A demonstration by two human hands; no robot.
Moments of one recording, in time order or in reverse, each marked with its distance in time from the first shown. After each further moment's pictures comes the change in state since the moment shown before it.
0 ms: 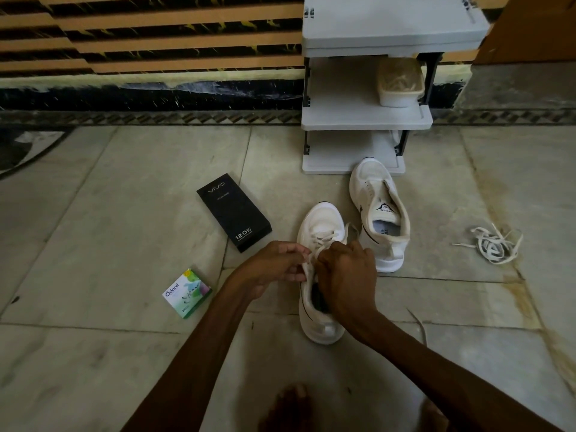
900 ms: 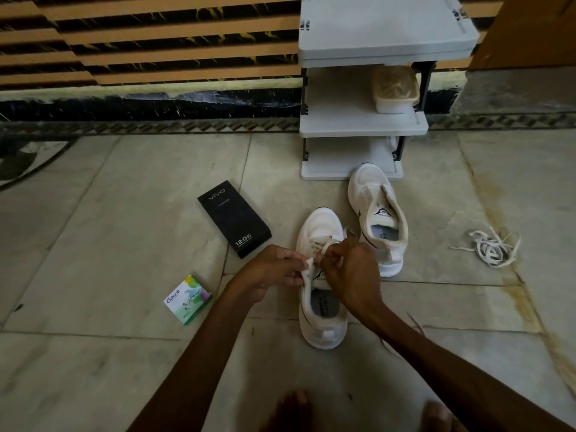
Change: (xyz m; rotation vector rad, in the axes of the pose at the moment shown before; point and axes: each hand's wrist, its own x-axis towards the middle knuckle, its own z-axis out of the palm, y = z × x) left_hand -0.010 0.010 0.004 -0.013 0.064 -0.001; right_hand 0.015 0.015 -0.006 0.342 -0.018 0.148
